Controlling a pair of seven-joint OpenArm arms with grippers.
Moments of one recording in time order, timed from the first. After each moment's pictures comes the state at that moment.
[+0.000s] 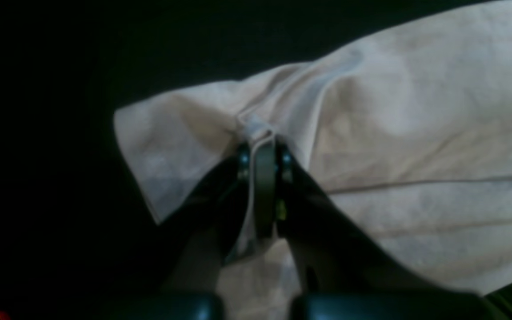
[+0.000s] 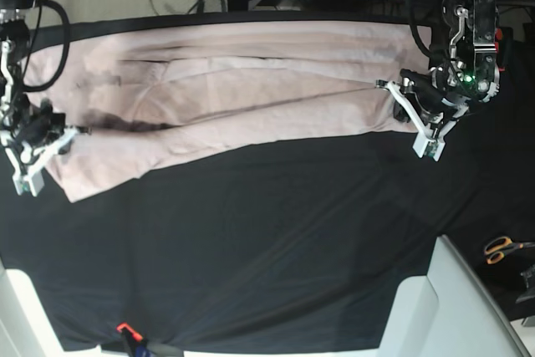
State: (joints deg) left arm 11.8 -20.4 -7.3 87.1 -18.1 -18.5 46.8; right arm -4.8 18.8 13.3 85.7 22.7 13.5 -53.9
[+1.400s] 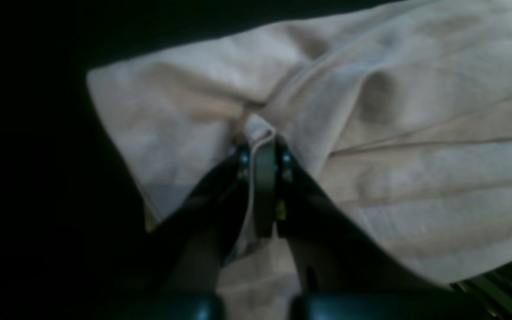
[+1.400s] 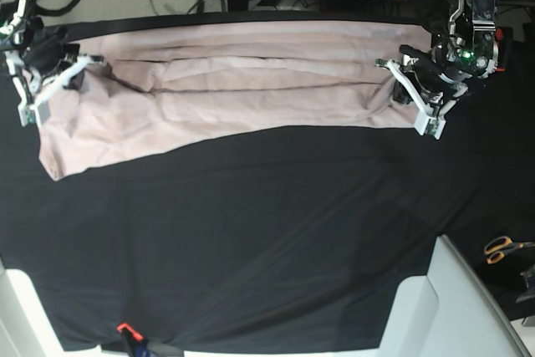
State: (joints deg) left arm 17.8 -21.1 -7.8 88.1 -18.1 -18.3 41.4; right arm -25.0 10.6 19.3 103.8 22.5 13.0 -55.5
